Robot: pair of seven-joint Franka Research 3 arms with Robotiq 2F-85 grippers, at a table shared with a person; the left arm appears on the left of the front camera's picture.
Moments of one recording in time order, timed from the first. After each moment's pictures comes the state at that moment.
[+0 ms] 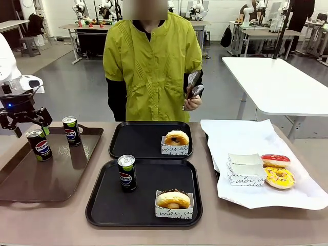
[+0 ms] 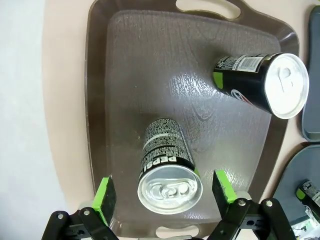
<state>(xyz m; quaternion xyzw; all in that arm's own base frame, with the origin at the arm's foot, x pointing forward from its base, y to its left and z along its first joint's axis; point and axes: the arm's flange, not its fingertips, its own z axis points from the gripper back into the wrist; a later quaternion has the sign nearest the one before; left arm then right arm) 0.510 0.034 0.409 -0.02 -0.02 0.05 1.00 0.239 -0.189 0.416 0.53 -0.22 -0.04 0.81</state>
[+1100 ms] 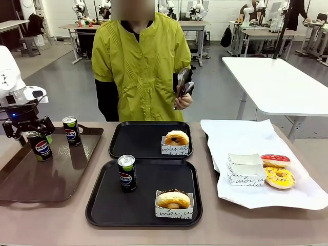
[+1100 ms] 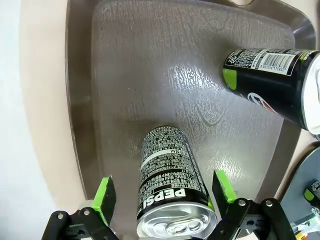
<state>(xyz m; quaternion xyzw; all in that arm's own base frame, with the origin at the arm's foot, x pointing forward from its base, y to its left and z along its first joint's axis) 0.515 0.038 0.372 -0.03 0.00 0.04 1.00 0.239 -0.189 0.416 0.53 -0.22 -0.04 0.81</state>
